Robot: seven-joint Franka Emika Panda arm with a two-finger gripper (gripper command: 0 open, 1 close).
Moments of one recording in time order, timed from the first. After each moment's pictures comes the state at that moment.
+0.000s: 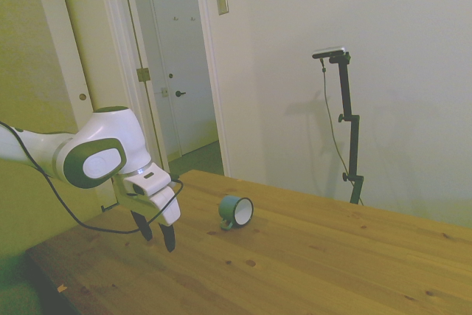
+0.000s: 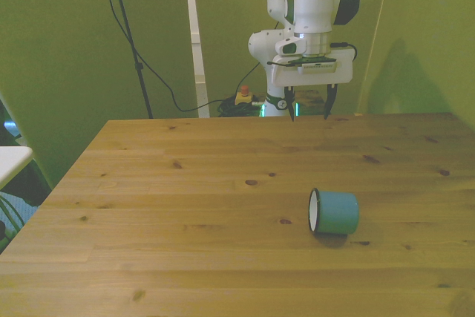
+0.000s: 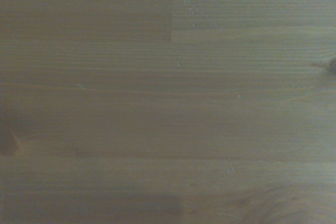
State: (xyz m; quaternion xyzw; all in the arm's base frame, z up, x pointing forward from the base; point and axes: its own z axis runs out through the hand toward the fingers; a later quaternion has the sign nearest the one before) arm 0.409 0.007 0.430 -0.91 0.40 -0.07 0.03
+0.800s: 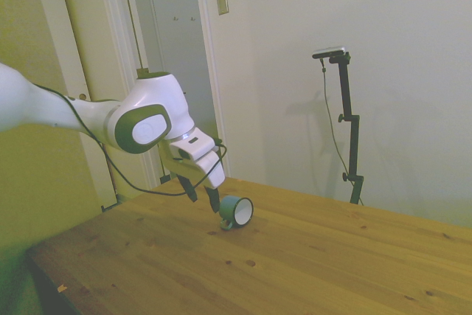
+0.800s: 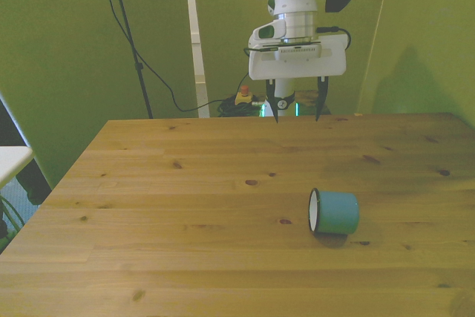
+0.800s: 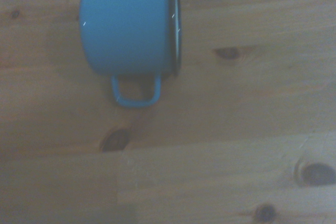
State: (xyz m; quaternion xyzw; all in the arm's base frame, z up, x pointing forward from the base) arm 0.507 -0.061 0.498 -0.88 0.45 -0.12 0.07
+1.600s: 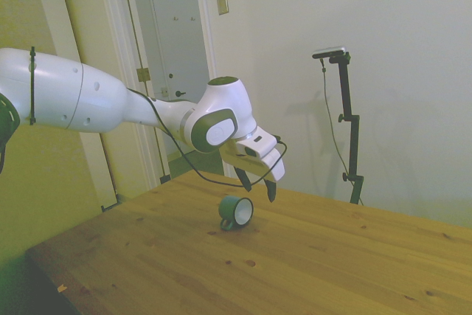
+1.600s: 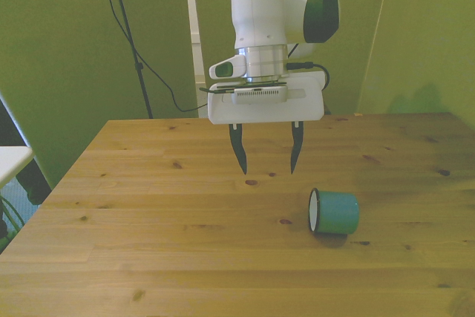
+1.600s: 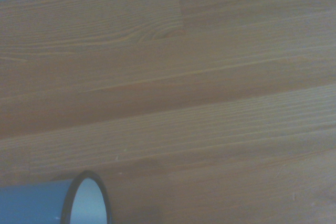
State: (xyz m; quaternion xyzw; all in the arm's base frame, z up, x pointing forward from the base) arm 0.631 -0.132 0.474 -0.87 0.47 -0.15 0.09
